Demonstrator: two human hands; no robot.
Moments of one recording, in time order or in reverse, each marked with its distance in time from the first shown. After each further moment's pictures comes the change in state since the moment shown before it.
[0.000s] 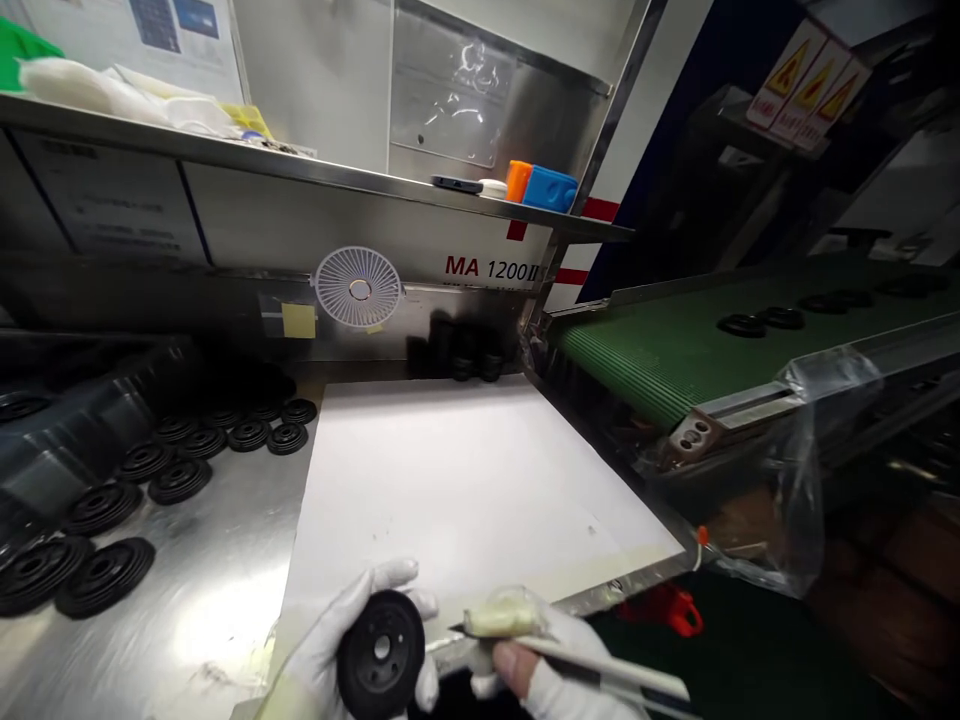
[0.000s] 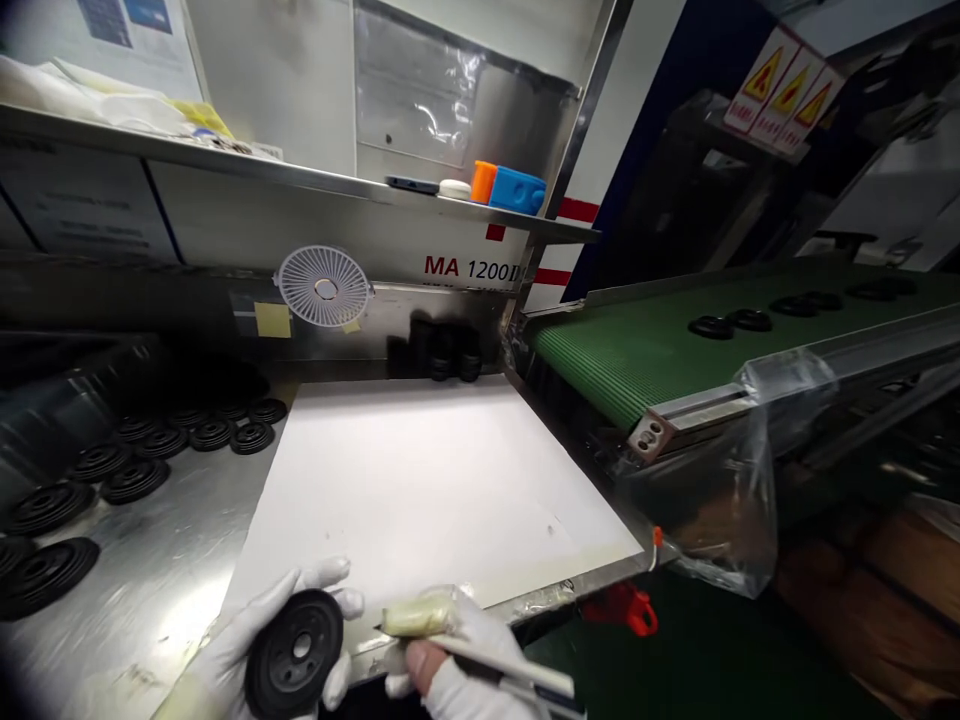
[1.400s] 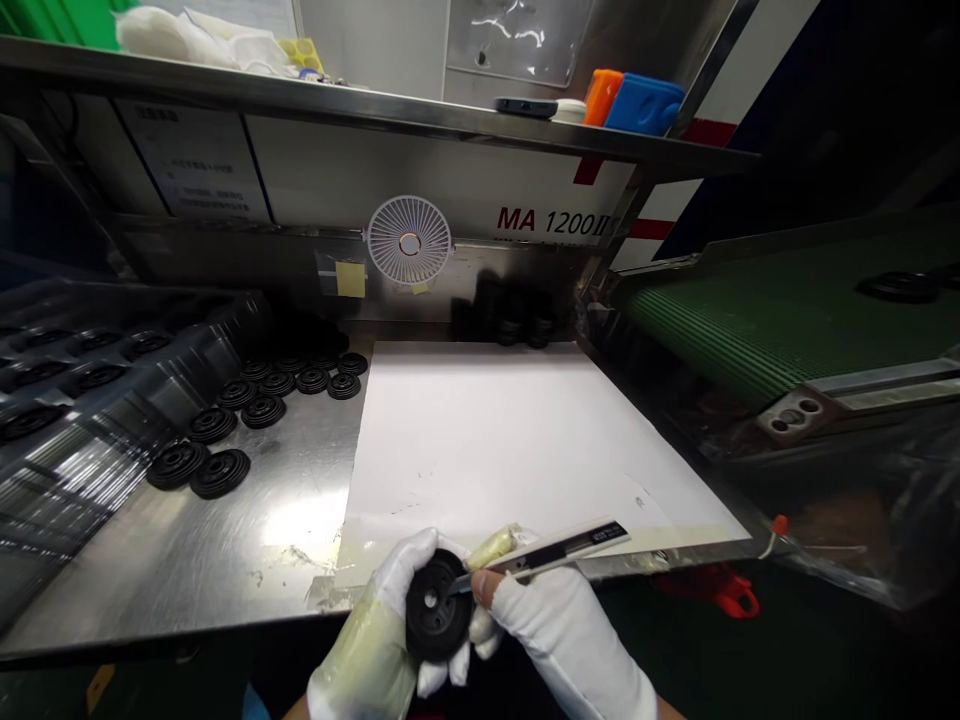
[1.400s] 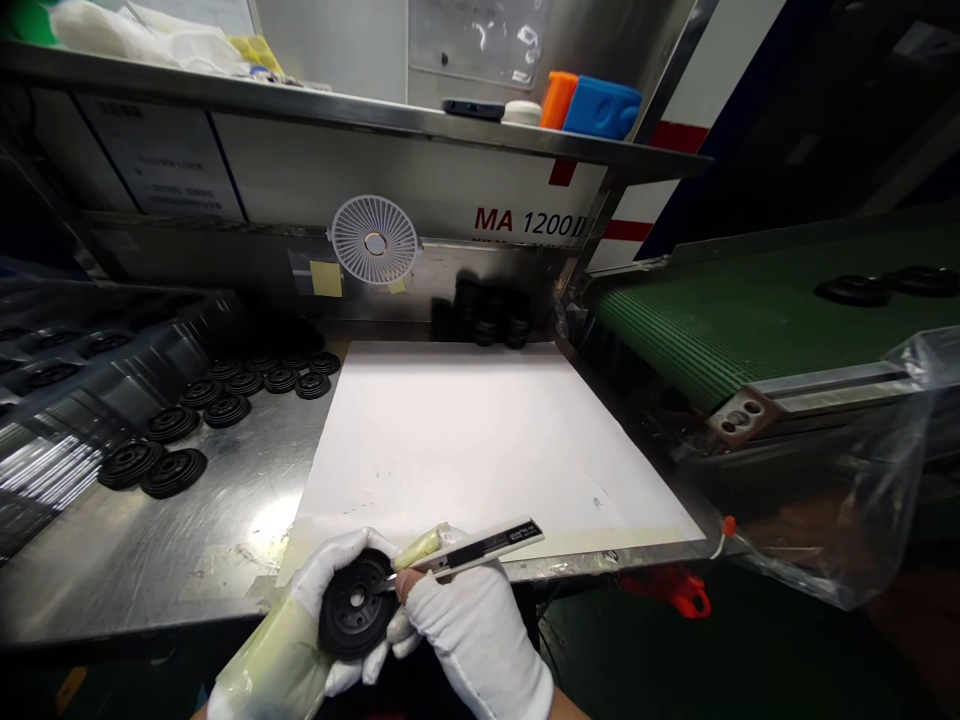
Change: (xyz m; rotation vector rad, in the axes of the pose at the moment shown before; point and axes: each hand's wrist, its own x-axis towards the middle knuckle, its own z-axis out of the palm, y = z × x) left_hand -0.015 -0.029 -0.010 0.153 -0.183 -0.115; right_hand 0.002 0.006 0.032 -0.160 -0.121 0.193
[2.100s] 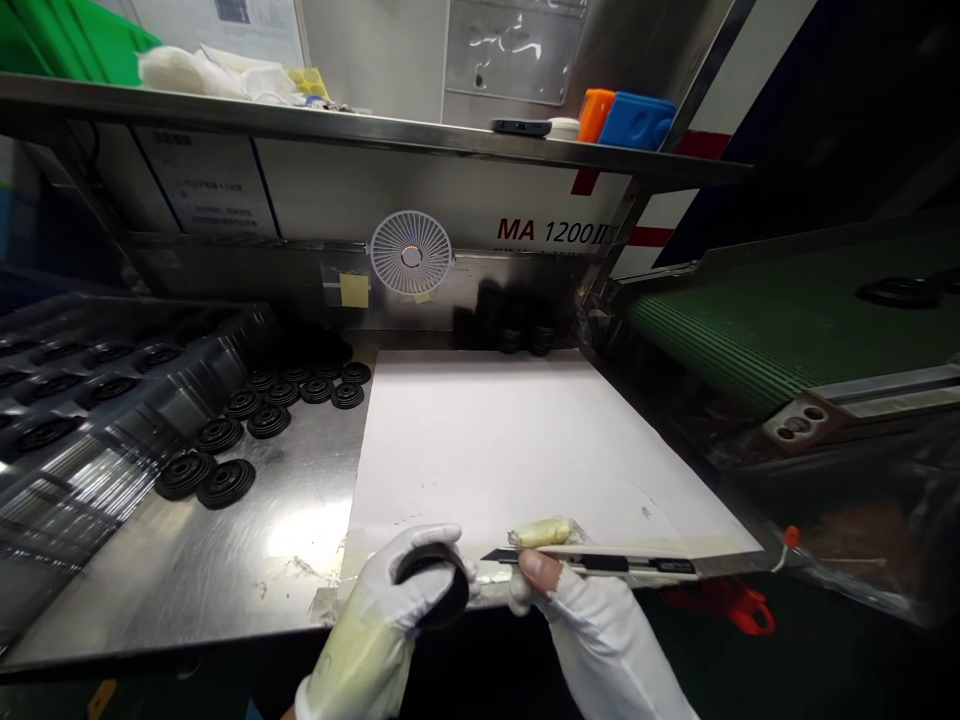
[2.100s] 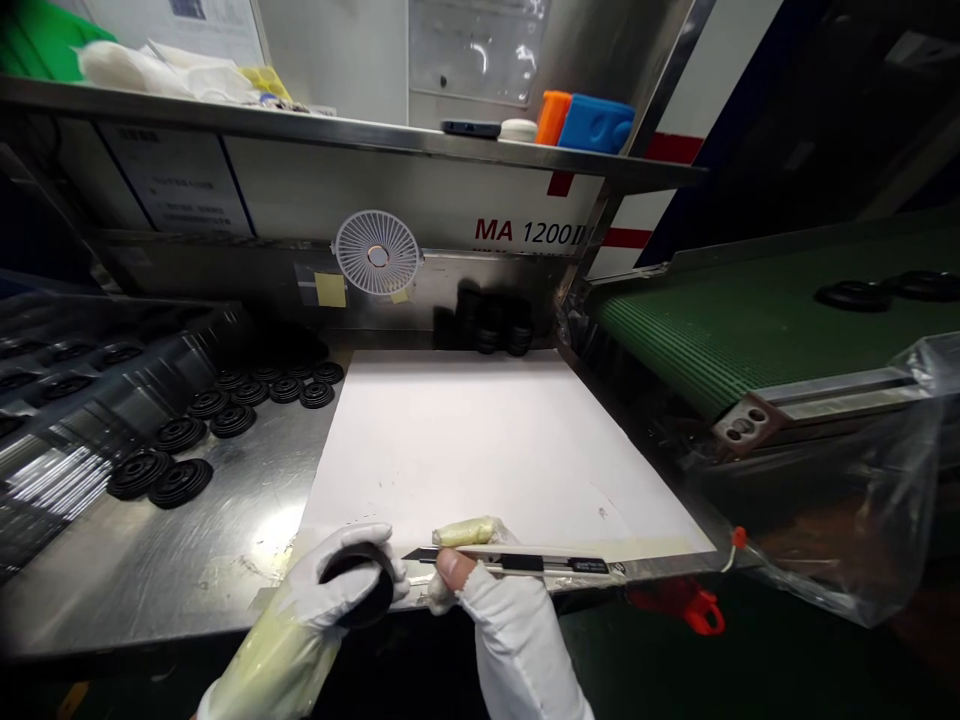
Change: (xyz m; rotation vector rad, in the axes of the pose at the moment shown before) left_hand -0.004 0.017 -0.009 0.320 0.230 0.351; right_hand 0.000 -0.007 -0.009 0.340 0.235 -0.334
